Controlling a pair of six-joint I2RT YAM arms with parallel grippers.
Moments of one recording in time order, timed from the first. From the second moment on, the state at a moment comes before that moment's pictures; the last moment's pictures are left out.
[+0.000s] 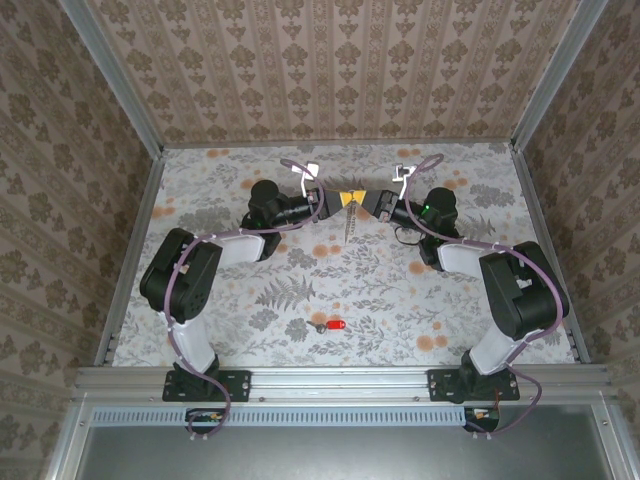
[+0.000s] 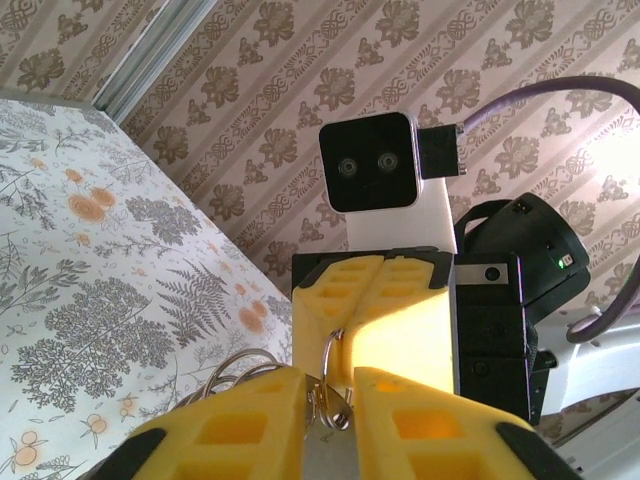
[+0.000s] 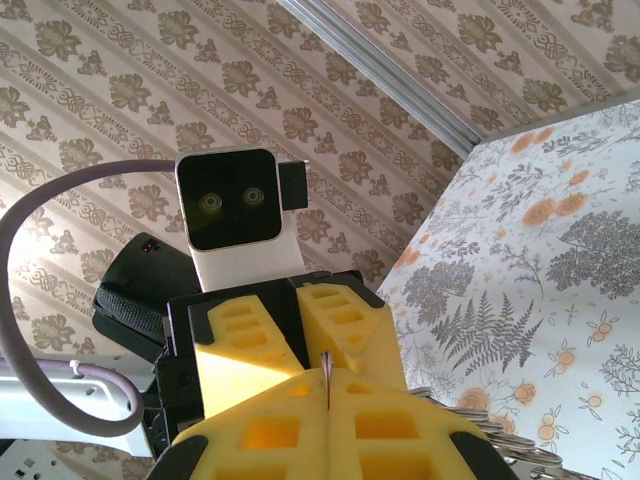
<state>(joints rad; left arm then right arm) -0.54 1.83 0.96 1.01 0.87 -0.88 0.26 1.66 0.76 1.04 -0.79 0.97</state>
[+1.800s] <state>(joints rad) -0.56 1.87 0.98 1.10 0.84 -0.93 0.25 1.66 0.75 1.04 -0.79 0.97</state>
